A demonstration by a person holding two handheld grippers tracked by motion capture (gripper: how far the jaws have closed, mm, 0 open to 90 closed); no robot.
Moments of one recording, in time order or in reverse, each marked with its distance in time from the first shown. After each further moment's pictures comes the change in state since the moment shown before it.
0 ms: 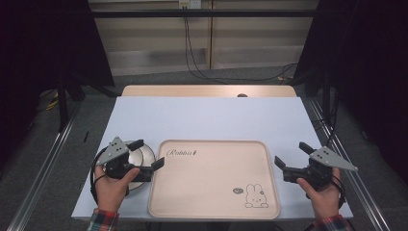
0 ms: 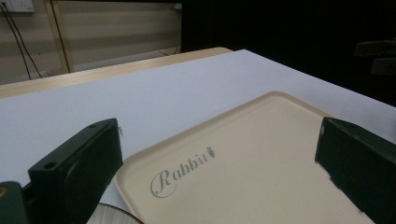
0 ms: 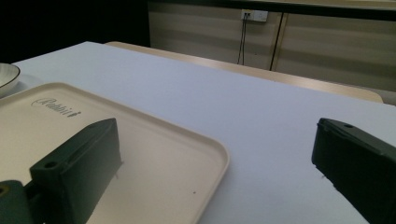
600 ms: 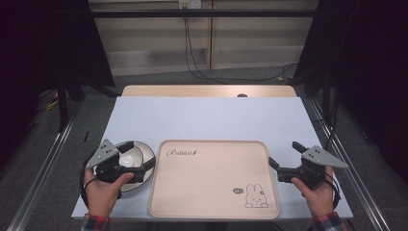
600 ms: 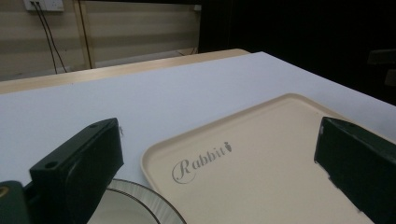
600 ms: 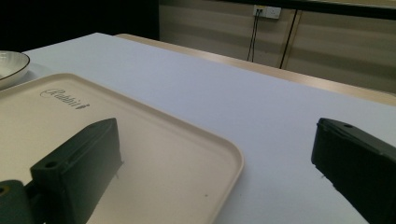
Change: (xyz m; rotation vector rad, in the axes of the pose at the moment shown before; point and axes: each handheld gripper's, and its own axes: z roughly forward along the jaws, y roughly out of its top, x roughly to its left) left arm 0.006 -0.002 -0.020 -0.005 0.066 -0.018; right arm 0.008 -0.001 0.011 0.019 0.034 -0.033
